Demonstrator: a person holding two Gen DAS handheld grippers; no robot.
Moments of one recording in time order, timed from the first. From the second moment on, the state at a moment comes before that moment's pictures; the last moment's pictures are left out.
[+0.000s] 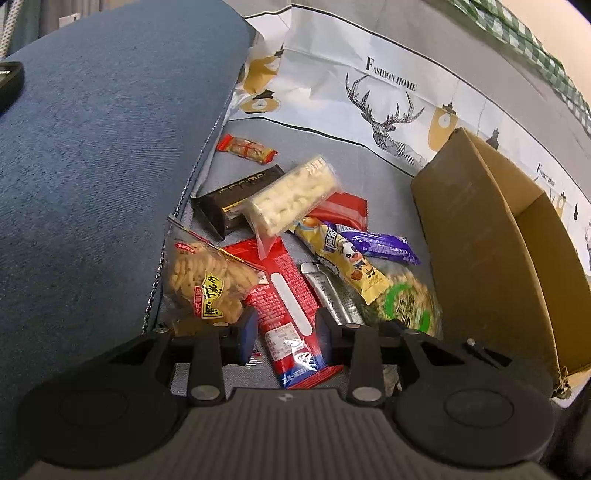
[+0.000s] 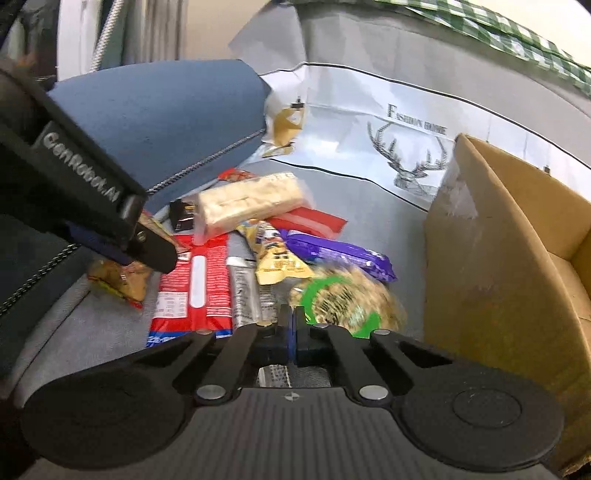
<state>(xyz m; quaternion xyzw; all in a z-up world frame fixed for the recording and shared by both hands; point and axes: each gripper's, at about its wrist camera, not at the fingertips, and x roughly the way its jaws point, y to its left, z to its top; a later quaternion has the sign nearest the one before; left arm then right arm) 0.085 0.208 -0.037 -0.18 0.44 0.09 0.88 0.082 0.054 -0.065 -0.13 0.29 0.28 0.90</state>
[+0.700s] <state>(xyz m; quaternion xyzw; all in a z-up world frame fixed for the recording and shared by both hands) 0.079 0.202 -0.032 -0.18 0.42 0.08 0.89 0.054 0.023 -0.044 0.01 0.34 0.23 0.91</state>
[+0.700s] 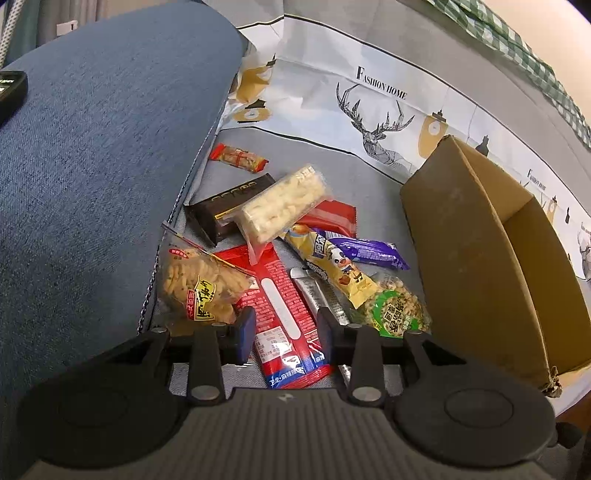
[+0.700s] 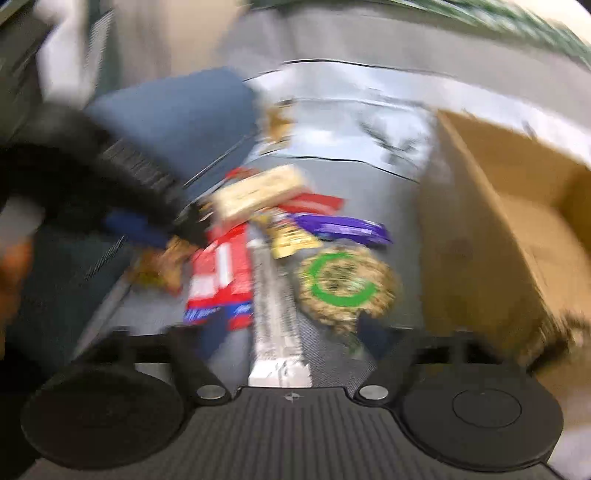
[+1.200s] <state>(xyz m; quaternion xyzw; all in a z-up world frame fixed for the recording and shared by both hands) 0.072 0.211 -0.026 -0.20 0.38 0.13 0.90 0.118 0.037 -0.081 0.16 0.41 0.10 0.89</state>
